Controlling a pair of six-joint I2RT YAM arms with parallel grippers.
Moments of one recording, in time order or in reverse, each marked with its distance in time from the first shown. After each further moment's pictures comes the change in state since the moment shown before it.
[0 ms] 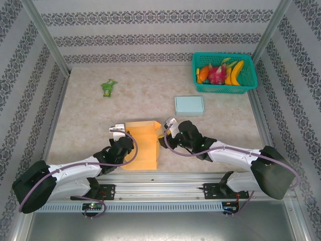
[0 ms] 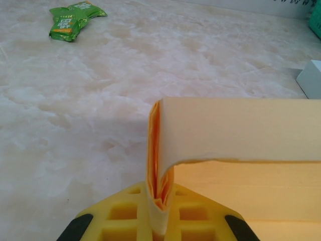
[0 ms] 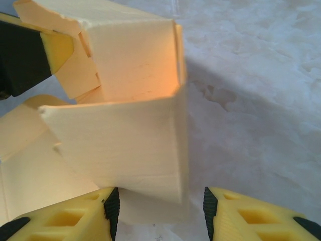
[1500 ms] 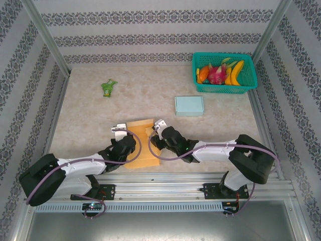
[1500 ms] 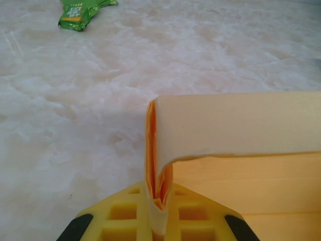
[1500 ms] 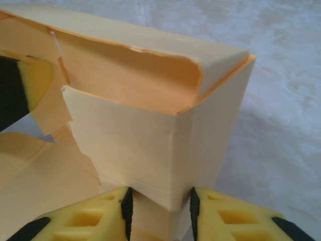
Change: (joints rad) left arm 0.002 0.129 0.027 0.021 -0.036 -0.038; right arm 0.175 0.246 0.088 0.171 0.356 0.073
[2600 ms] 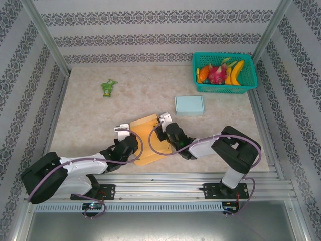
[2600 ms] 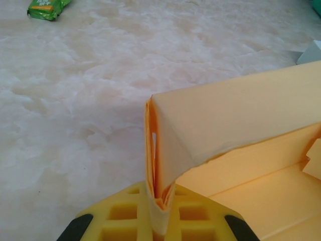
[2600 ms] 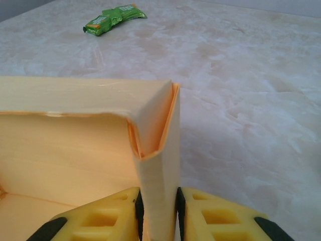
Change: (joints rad) left arm -0.024 0.015 0.015 0.016 0.058 -0.012; right arm -0.125 0.171 -0.029 0.344 0.060 -0.034
